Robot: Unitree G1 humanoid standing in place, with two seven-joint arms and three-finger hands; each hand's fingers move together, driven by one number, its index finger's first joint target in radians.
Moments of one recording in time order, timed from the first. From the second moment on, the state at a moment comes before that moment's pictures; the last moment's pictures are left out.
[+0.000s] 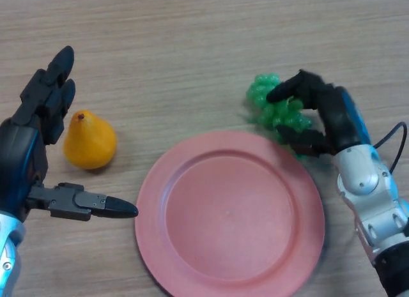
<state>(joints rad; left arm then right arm) 0.00 0.27 0.18 -0.44 -0.06 0.21 -0.22 -0.53 -0.18 0.09 0.51 -0.19 -0.06 -0.16</state>
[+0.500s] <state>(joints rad) 0.01 0.27 0.19 -0.47 -0.06 0.21 -0.23 -0.48 -0.18 0.04 -0.03 0.20 0.19 -0.19</state>
